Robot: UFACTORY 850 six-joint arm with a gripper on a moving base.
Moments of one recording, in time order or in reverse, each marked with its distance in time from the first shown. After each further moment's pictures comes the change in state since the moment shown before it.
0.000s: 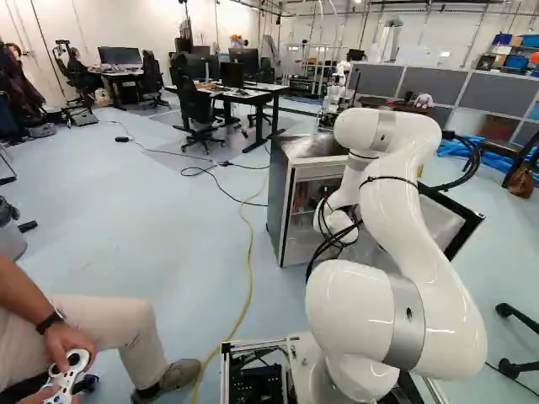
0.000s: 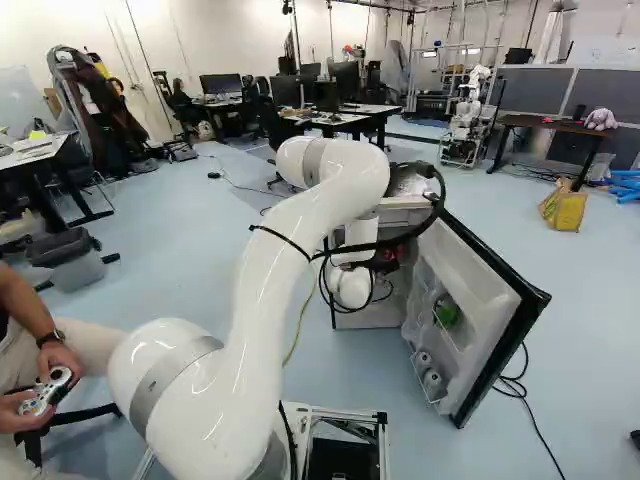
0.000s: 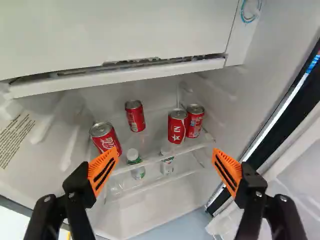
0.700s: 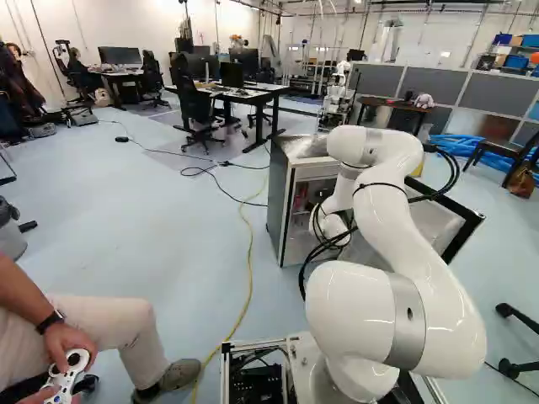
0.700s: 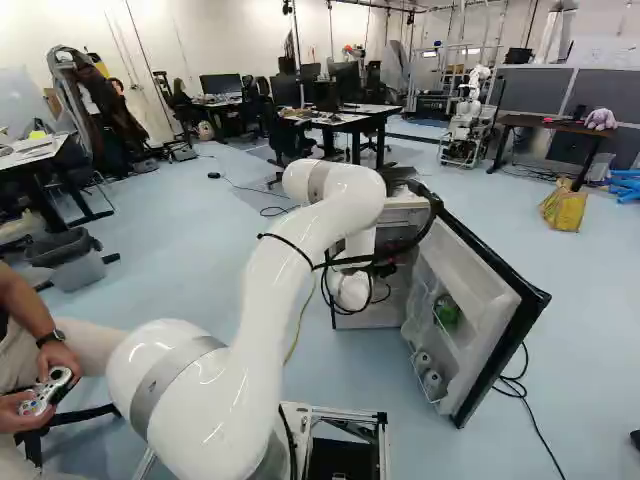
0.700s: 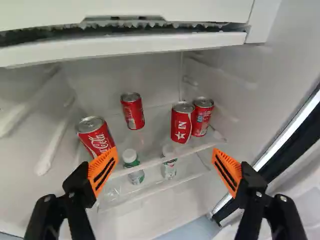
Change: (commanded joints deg) arm 1.5 -8.0 -9.2 1.8 0.0 0.0
